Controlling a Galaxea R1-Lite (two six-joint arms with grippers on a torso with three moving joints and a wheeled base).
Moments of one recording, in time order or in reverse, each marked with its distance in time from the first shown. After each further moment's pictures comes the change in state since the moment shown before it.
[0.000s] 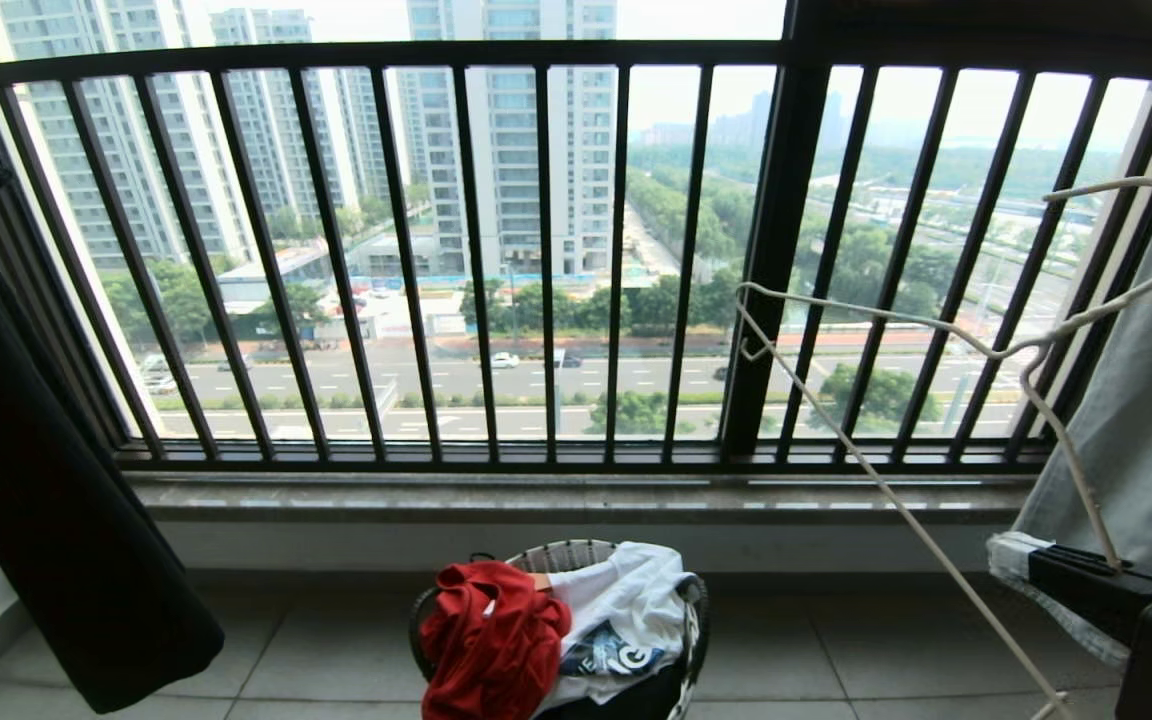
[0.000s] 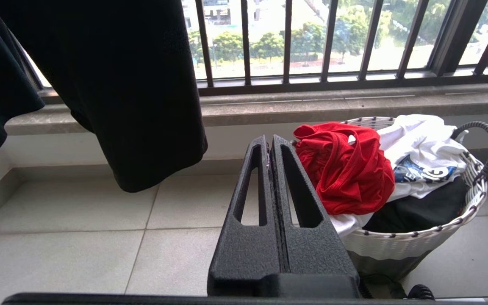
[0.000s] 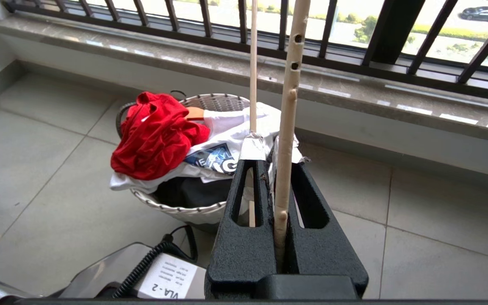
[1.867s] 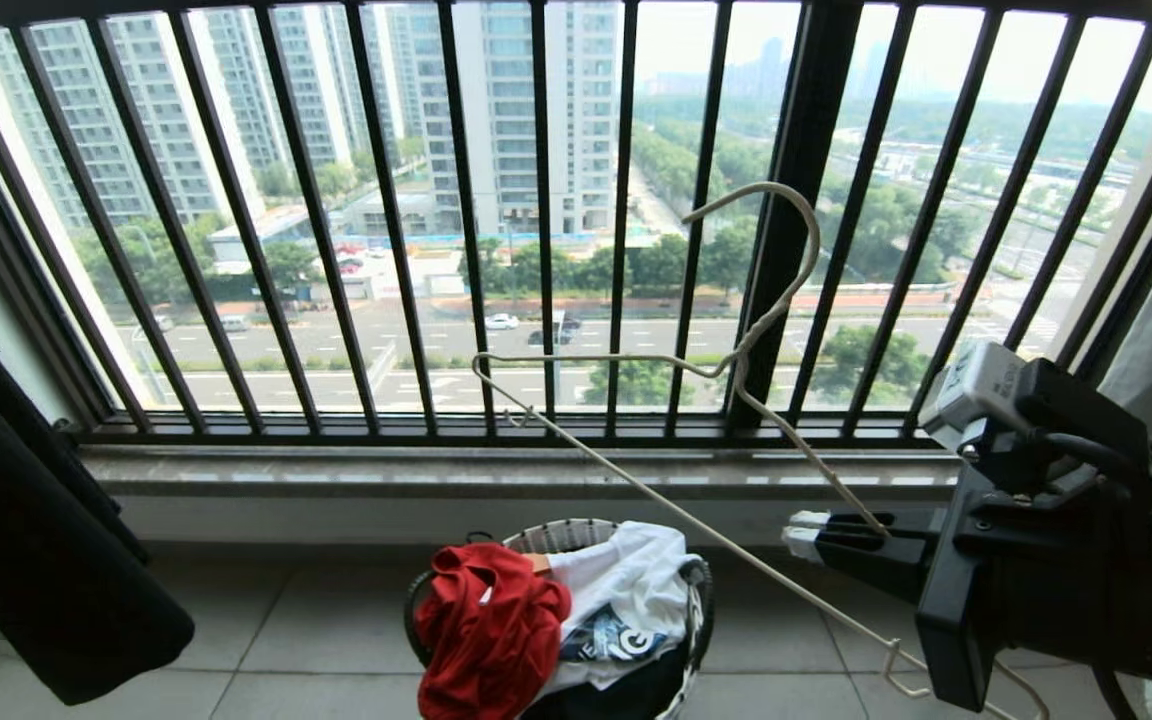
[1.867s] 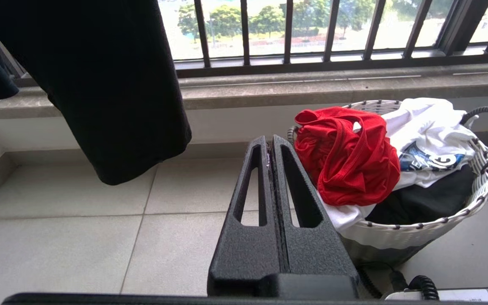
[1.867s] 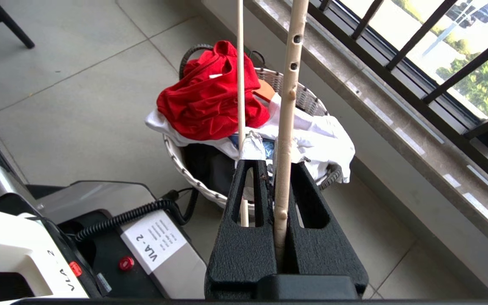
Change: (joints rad) left arm 0.000 0.000 0.000 0.000 0.000 0.001; right arm 0.007 0.296 -0.198 -0.024 0.370 -0.385
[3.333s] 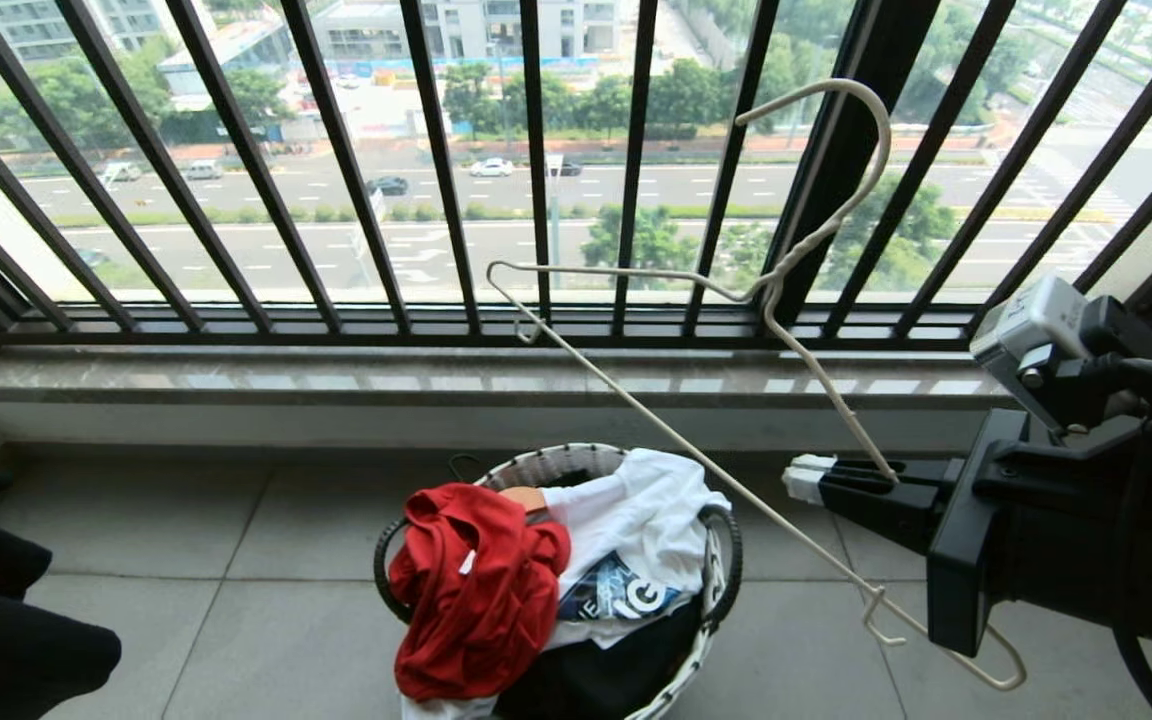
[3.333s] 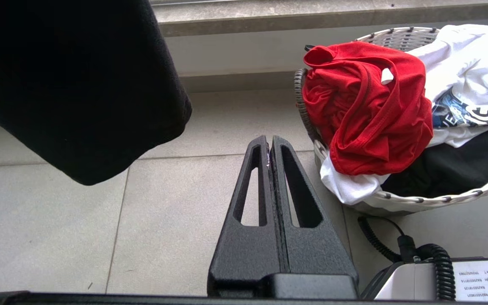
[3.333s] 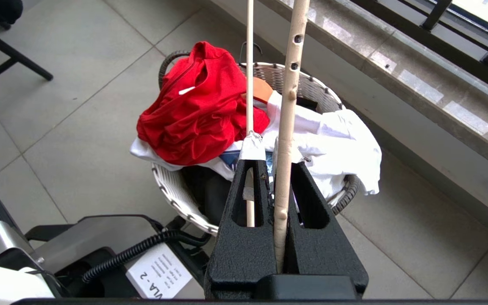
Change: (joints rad) left arm 0.000 0.000 0.000 0.001 -0.001 0.007; right arm -0.001 -0.017 0.015 -0.140 -0.007 0.036
